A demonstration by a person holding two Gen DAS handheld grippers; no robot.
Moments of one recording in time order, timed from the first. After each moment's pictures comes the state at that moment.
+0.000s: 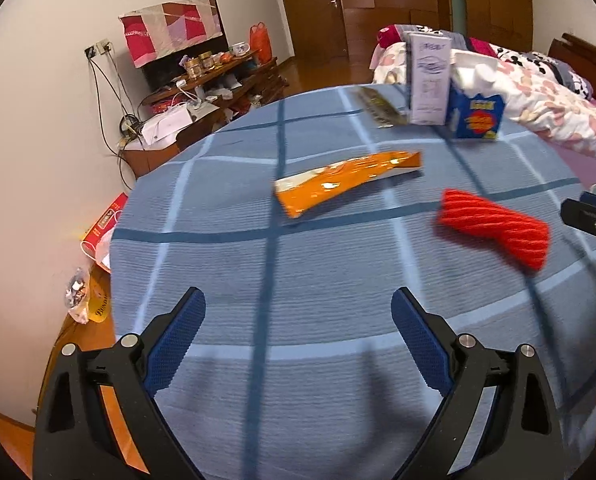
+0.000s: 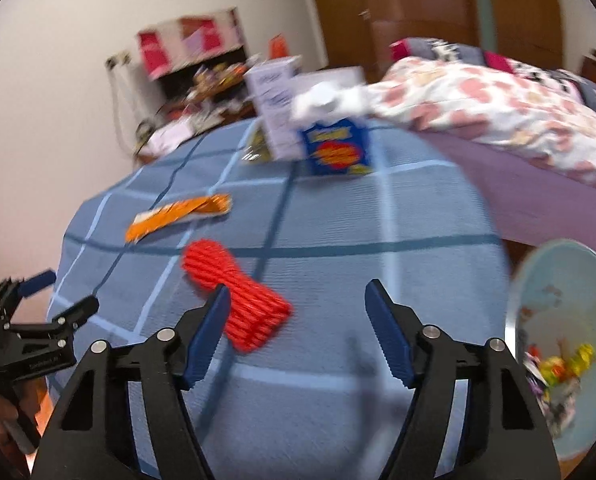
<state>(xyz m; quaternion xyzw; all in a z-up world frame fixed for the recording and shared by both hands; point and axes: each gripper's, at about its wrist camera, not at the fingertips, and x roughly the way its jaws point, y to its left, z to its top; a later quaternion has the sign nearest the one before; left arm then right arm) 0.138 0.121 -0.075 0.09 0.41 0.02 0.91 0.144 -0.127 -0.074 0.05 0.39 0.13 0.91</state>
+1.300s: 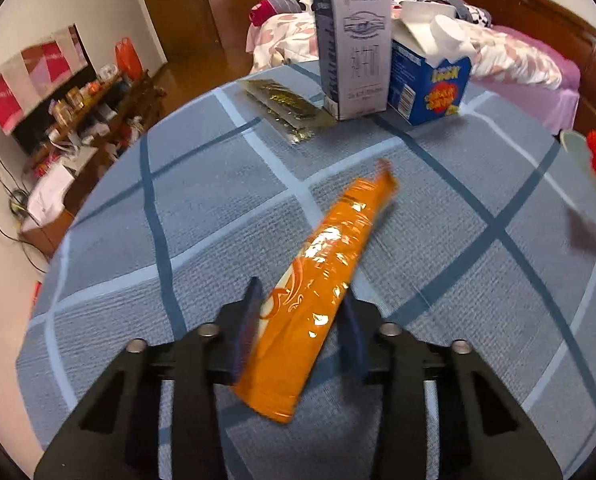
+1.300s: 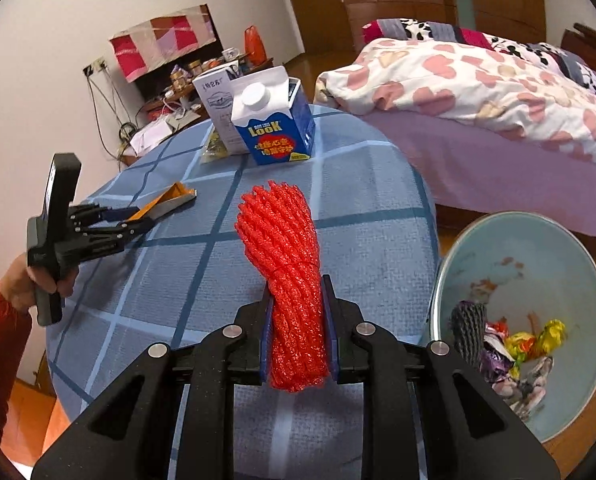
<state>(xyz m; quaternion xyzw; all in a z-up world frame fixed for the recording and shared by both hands) 0.269 0.085 -0.102 0.19 0.43 -0.19 0.86 0.120 -0.198 -0.062 0.09 0.41 0.09 0.90</state>
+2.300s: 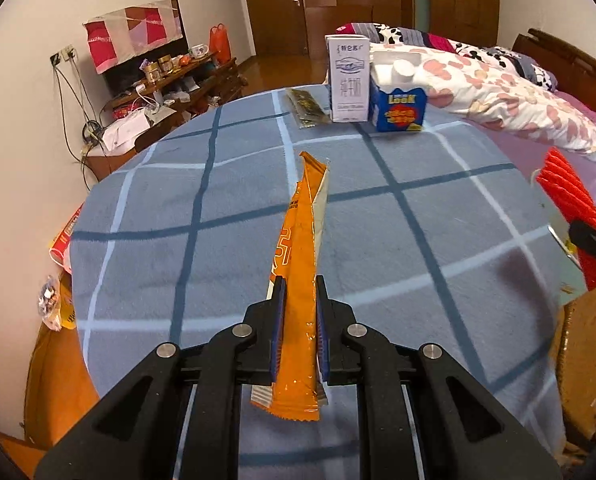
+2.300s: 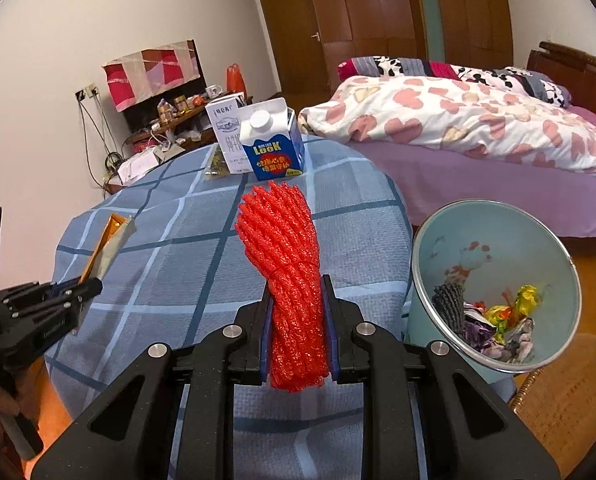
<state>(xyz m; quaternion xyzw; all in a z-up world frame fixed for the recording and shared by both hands) 0.097 0.061 -0.059 0.08 0.42 -0.05 0.90 0.047 -0.173 -0.052 0.08 0.34 0.03 0.94</state>
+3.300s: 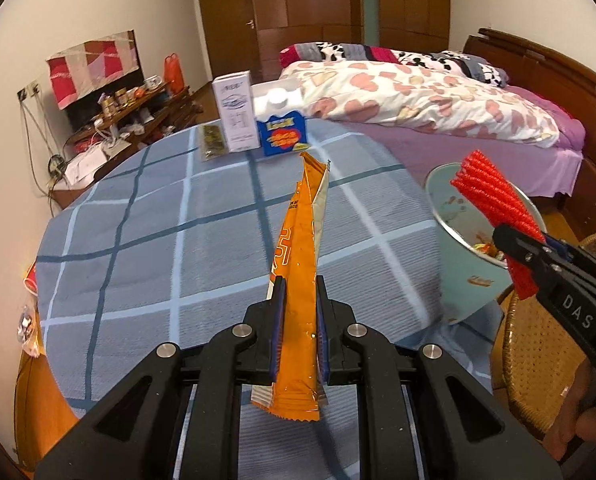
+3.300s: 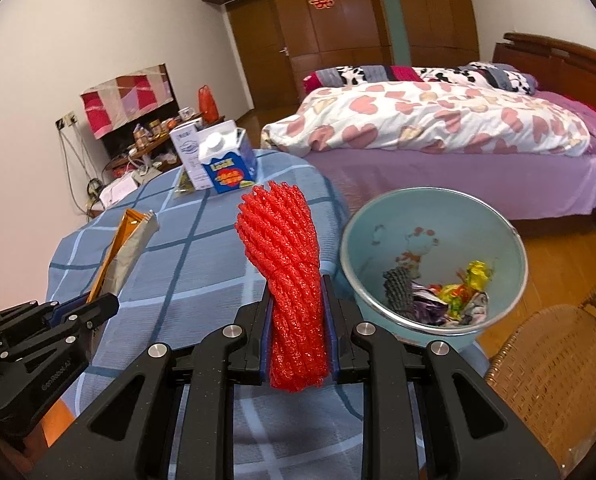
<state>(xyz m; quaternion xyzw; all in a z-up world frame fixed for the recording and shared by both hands) 0.041 -0.045 -0.032 0.09 0.38 -0.13 0.91 -0.004 -0.219 -0.045 0.11 0.32 -0.02 0.94</state>
